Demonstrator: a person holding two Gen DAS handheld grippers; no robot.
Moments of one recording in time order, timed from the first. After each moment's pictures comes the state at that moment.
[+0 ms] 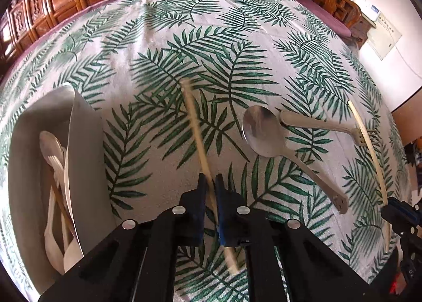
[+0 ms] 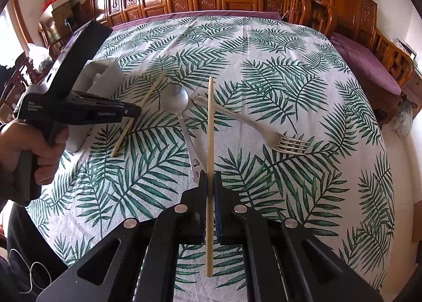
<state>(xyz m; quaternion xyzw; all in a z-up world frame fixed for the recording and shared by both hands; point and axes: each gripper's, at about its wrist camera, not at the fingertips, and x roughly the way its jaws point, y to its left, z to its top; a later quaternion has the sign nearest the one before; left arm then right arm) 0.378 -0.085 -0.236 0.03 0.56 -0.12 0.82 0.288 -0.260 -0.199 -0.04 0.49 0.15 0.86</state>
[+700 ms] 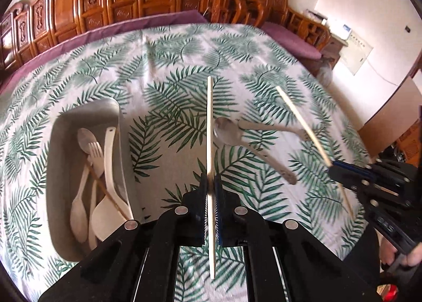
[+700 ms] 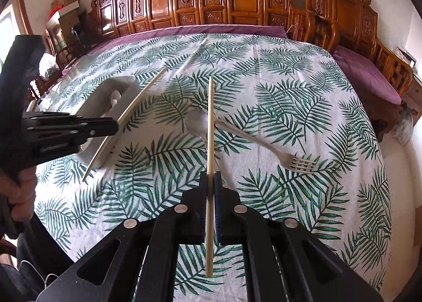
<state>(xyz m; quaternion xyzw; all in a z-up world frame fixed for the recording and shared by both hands) 0.302 -0.060 -0.155 0.00 0.48 -0.17 0.86 0.279 -0.235 -0.163 -0.03 0.46 0.16 0.87</state>
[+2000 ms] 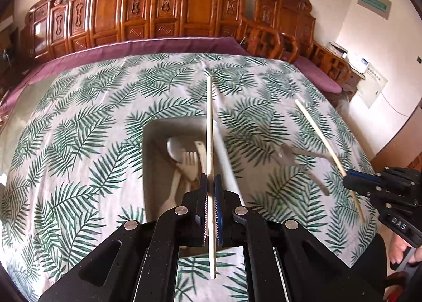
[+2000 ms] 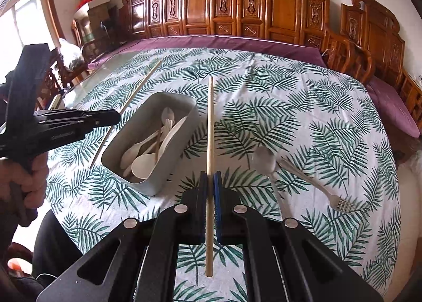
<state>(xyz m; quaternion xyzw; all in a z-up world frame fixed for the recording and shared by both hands) 0.294 0.068 -0.130 -0.04 0.44 -0.11 0.89 0.285 -0.137 -0.125 -0.06 0.44 0.23 0.87</state>
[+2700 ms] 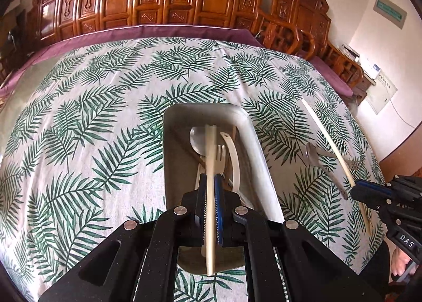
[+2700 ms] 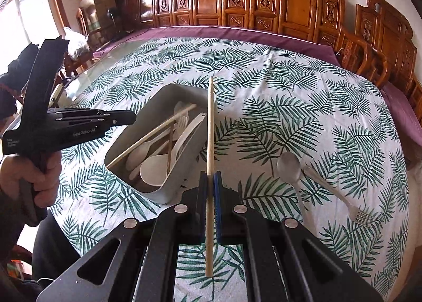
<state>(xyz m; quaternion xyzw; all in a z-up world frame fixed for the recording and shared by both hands) 0.315 0.097 -0.162 -0.06 0.46 -0.09 0.88 0.302 -0.095 -0.140 -0.07 0.46 0.24 0.85</state>
